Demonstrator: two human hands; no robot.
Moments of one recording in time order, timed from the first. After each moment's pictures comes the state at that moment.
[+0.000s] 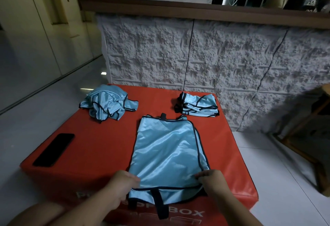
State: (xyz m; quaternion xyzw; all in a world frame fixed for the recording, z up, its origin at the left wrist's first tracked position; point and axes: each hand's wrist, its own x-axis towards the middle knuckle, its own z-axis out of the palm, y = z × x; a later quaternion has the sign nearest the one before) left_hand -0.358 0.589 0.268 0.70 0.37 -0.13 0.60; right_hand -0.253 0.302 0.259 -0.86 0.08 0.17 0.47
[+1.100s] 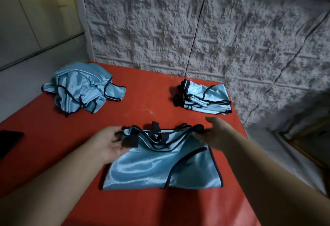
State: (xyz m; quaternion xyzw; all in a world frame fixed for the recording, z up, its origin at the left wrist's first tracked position) left_hand -0.161 0.644 0.273 0.34 0.43 -0.04 0.84; right_hand -0.015 0.363 0.293 -0.55 0.26 0.28 0.74
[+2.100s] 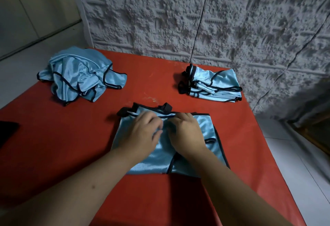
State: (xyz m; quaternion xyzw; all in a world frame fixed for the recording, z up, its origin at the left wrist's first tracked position) left_hand -0.144 0.598 0.217 0.93 -0.10 0.29 0.22; right_hand -0.068 0.434 0.215 -0.93 -0.31 -0.12 0.18
